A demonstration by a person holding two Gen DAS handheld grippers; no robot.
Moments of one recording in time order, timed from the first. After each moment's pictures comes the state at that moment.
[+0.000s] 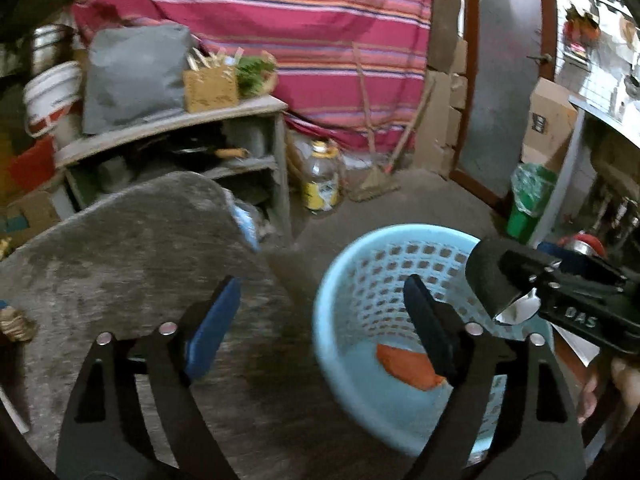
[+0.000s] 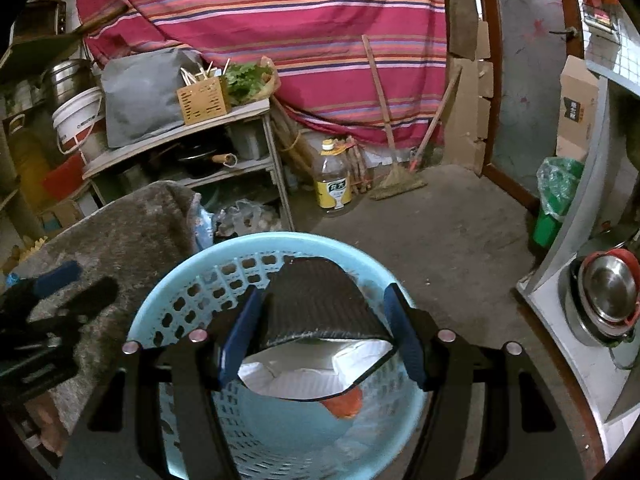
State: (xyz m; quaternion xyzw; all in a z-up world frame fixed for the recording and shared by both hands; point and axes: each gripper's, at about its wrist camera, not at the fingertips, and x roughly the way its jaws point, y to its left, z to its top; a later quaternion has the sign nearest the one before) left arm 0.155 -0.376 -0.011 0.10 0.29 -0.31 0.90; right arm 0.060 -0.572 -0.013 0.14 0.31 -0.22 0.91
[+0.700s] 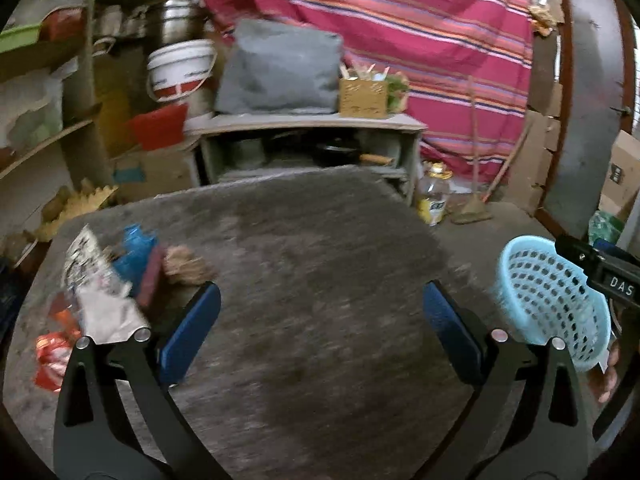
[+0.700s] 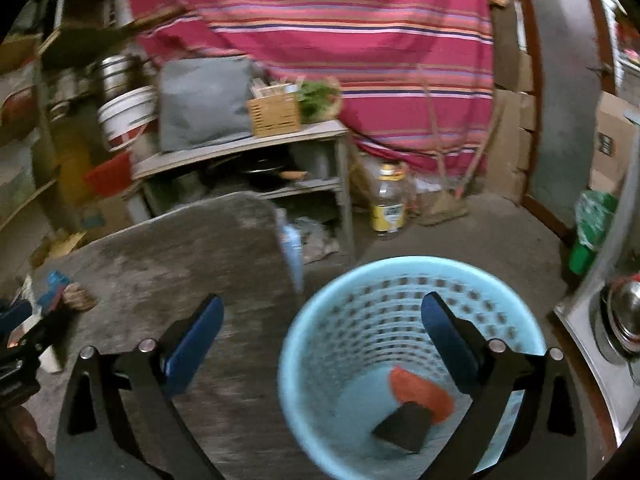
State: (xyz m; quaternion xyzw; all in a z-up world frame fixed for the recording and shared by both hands) left arm 0.161 -0.171 0.014 0.04 0.29 -0.15 0.94; right arm 0.105 -0.425 0.025 0.10 0.28 -0.15 0.94
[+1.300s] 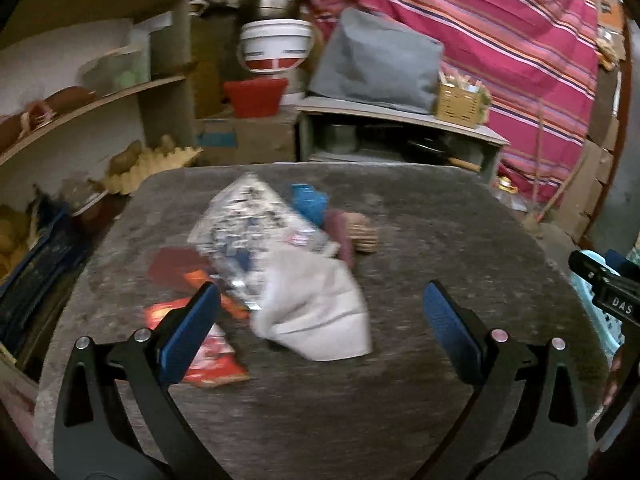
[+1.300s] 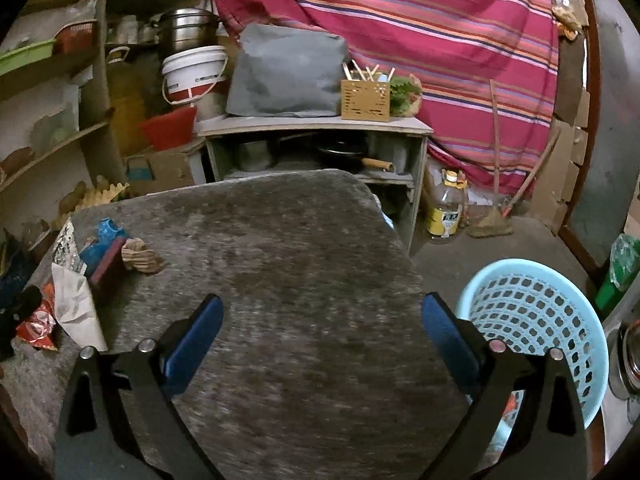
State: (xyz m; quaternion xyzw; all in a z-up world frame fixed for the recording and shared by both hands) left arm 0.165 -0.011 0.013 0.00 0.31 -0.04 0.95; right arm 0.142 -0.296 0.020 0.04 0.29 -0.10 0.95
